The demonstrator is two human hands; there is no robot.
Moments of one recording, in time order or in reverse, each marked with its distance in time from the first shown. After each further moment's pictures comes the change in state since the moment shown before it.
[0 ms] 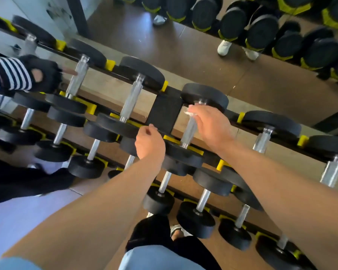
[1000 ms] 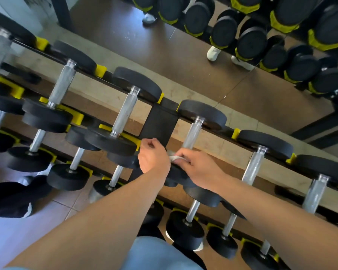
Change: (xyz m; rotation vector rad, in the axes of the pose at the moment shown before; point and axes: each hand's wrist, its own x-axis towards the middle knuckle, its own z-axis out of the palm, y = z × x) left_hand 0.012 0.008 0.028 0.056 -0.026 -0.051; right_hand -0.019 -0.031 0.008 0.244 -0.473 0.148
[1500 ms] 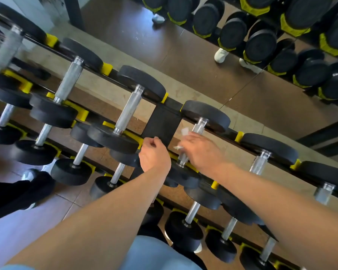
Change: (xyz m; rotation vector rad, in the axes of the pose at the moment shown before) left_hand 0.005 -0.005 0.004 0.001 0.015 -0.001; right_hand 0.035 0.029 -0.012 -0.475 0.106 -0.284
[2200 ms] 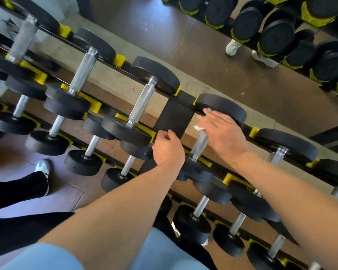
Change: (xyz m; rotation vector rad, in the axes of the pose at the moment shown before) left_hand -0.002 0.001 -0.005 -0.022 -0.062 0.022; right_hand 0.008 0.023 -0.006 -0.164 0.233 -0.011
